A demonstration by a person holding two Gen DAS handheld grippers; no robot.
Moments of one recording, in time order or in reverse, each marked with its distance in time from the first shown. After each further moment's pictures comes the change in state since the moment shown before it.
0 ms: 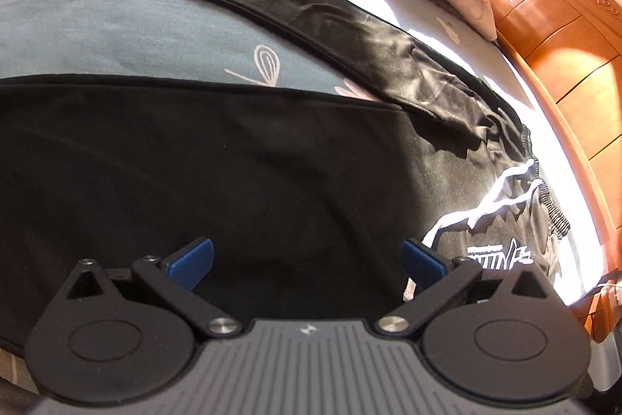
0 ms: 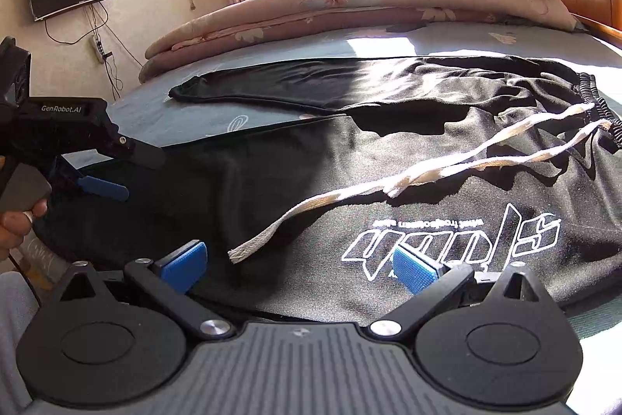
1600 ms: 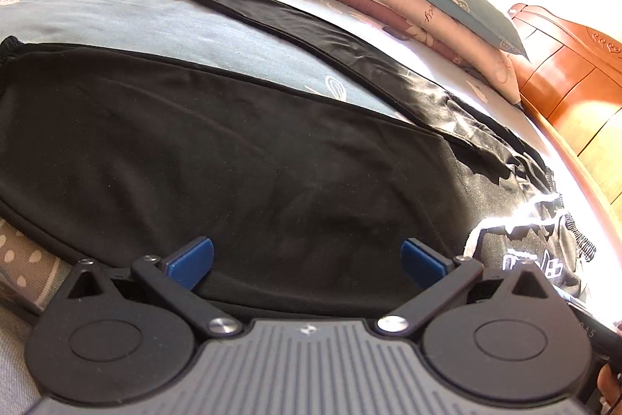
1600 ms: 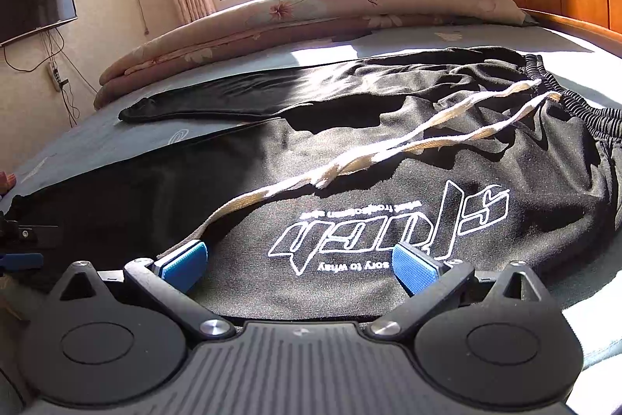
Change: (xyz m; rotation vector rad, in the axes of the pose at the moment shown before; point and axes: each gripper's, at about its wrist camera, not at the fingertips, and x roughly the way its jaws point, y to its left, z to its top) left arm -0.033 0.035 -0.064 -0.103 -0.271 0.071; right arm 0.007 -0.026 -0.022 0.072 -0.091 -0.115
